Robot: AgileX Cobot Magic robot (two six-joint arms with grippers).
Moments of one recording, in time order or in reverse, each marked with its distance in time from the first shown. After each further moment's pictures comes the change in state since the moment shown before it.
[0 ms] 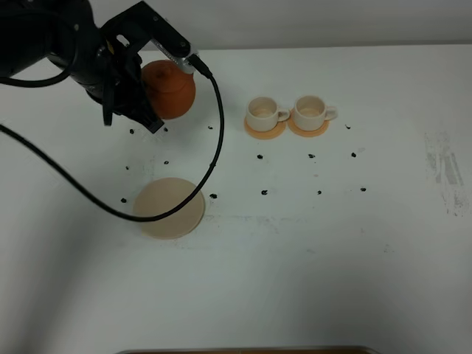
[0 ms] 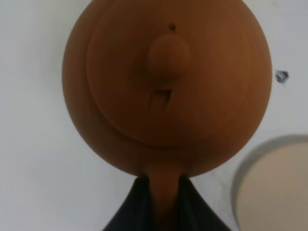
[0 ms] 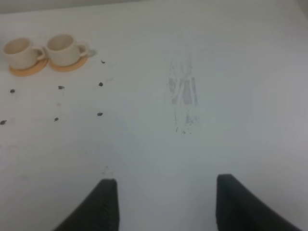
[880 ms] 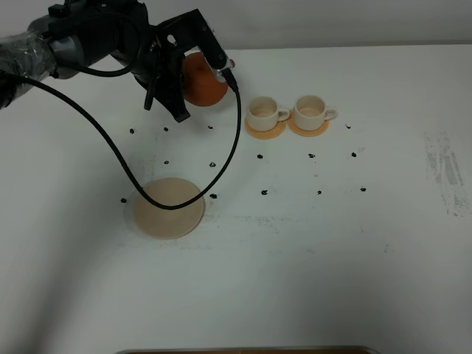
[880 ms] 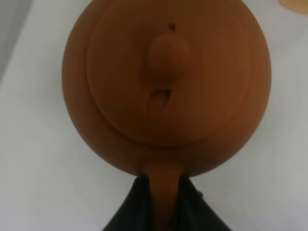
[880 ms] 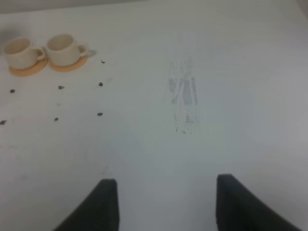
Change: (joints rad) left arm -0.019 0.291 -0.270 -0.002 -0.113 0.283; right arm 0.000 0.000 0.000 0.000 0.000 0.000
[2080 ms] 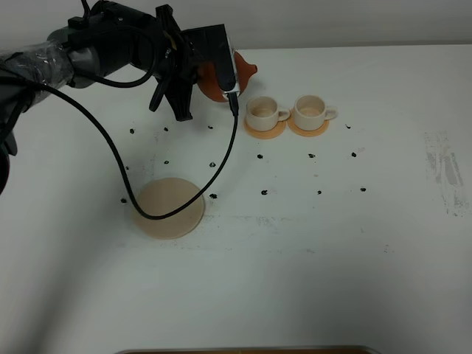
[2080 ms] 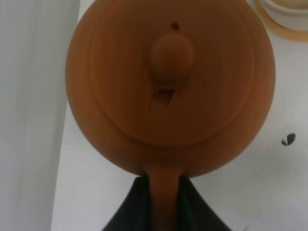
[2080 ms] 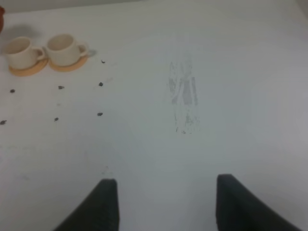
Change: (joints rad) left arm -0.016 0.043 0.000 0.002 -0.175 0.307; right arm 0.000 0.000 0.000 0.000 0.000 0.000
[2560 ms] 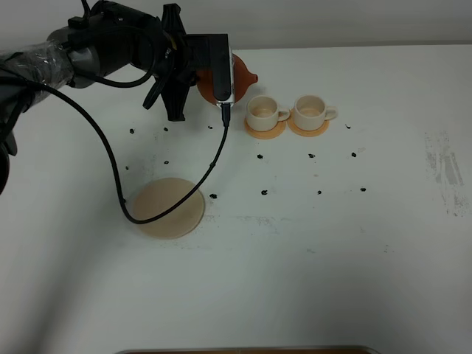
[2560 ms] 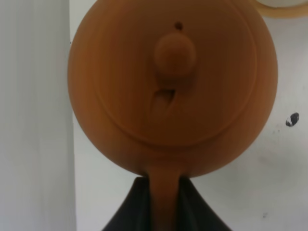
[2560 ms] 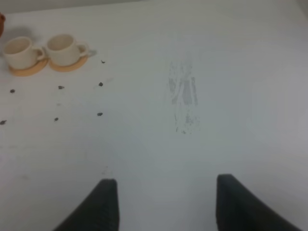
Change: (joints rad) left arm -0.001 0.000 0.000 0.000 -0.001 0.137; right arm 0.000 0.000 0.000 0.000 0.000 0.000
